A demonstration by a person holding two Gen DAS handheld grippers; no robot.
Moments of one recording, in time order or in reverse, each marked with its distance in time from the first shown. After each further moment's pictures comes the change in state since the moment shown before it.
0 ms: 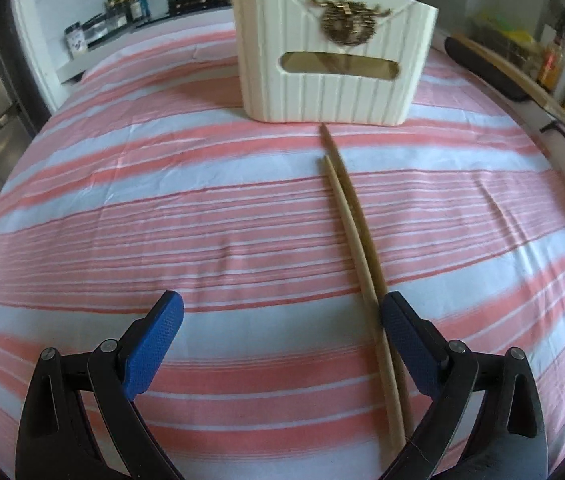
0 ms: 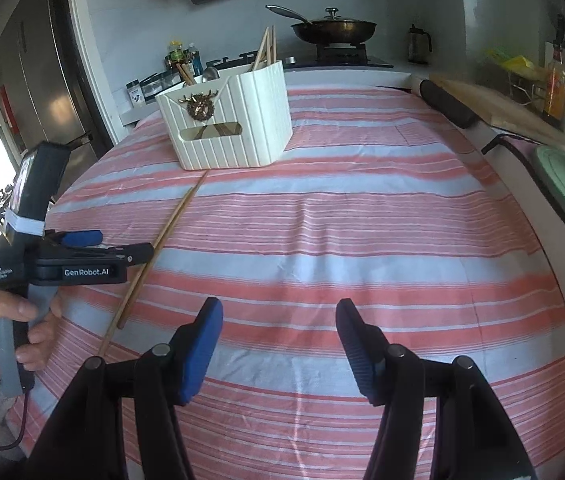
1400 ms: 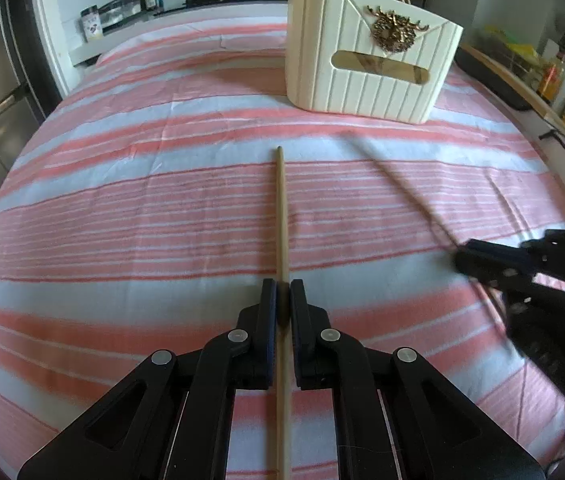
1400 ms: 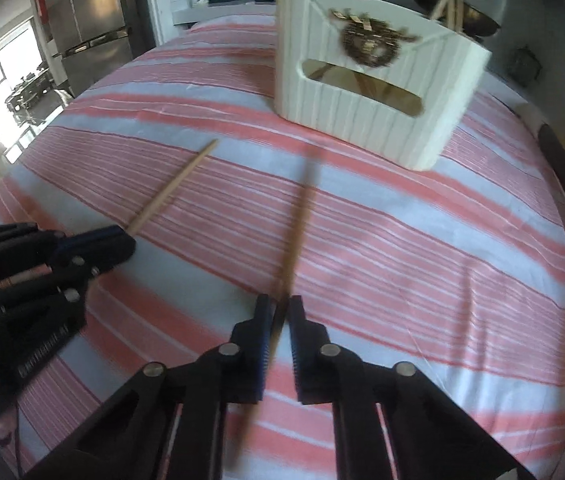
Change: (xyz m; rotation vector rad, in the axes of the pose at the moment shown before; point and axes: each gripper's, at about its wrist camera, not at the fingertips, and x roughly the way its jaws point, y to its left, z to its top) left arm -0.017 0.041 -0.021 -0.021 0.001 -0.044; right arm 0.107 0.121 0.049 -0.300 0.272 -0.012
